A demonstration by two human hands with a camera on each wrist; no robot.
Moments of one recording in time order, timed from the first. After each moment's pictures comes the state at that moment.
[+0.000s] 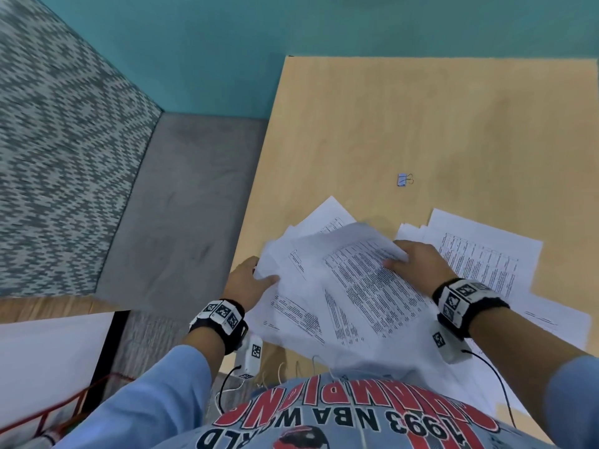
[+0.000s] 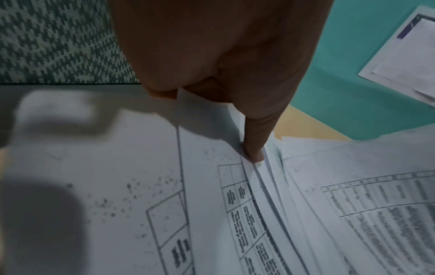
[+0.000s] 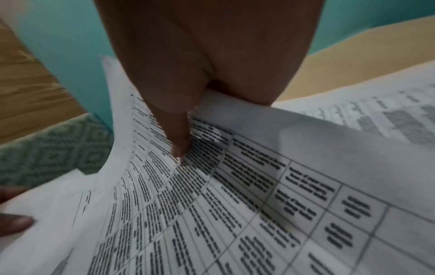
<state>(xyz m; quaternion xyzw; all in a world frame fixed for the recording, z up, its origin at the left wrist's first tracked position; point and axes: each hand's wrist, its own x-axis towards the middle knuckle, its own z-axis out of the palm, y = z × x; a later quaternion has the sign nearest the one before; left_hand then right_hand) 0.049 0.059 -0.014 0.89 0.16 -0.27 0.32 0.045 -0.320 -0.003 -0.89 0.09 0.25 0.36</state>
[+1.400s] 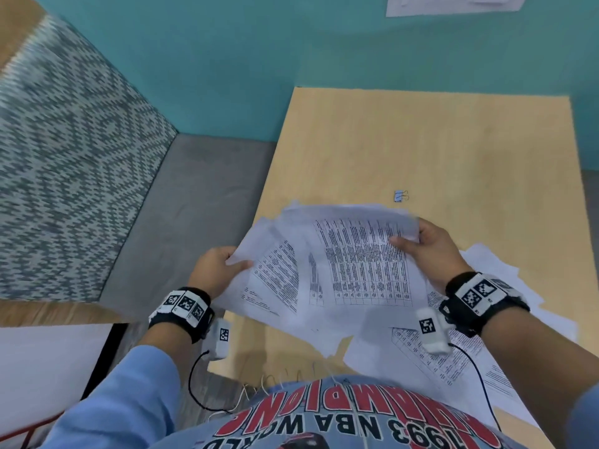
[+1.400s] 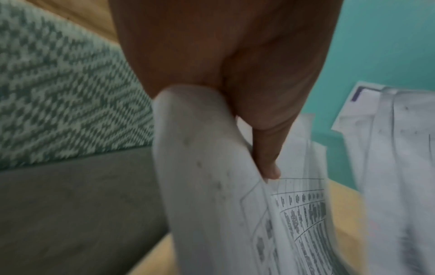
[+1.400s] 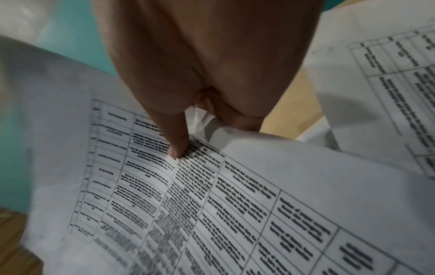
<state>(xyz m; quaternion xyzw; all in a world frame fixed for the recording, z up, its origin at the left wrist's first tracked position) 0.074 0.106 0.059 0.92 0.11 -0.22 0.30 0.053 -0.324 0.055 -0.71 0.16 0.12 0.68</state>
